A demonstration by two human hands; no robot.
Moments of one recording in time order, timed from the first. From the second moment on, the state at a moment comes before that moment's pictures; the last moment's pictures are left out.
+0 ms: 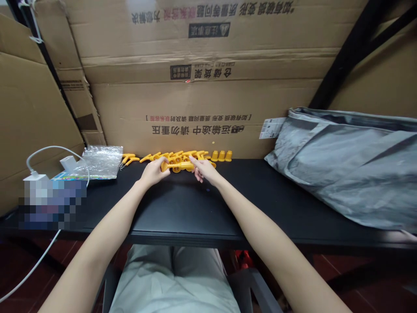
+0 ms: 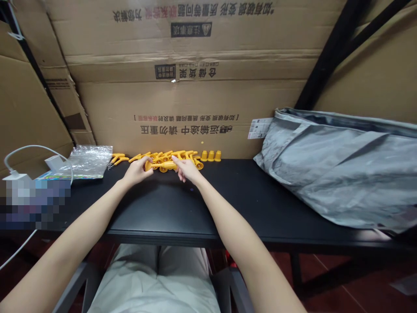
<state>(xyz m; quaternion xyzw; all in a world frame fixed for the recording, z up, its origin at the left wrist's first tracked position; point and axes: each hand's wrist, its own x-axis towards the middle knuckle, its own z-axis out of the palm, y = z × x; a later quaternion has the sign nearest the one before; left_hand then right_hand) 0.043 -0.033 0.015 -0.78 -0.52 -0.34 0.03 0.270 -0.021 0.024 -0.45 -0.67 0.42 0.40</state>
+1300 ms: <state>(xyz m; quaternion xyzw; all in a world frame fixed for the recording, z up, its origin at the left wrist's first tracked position) 0.041 -0.032 0.012 -0.77 -0.55 -0.33 0.04 0.277 -0.002 0.004 -0.35 -0.74 0.42 0.38</state>
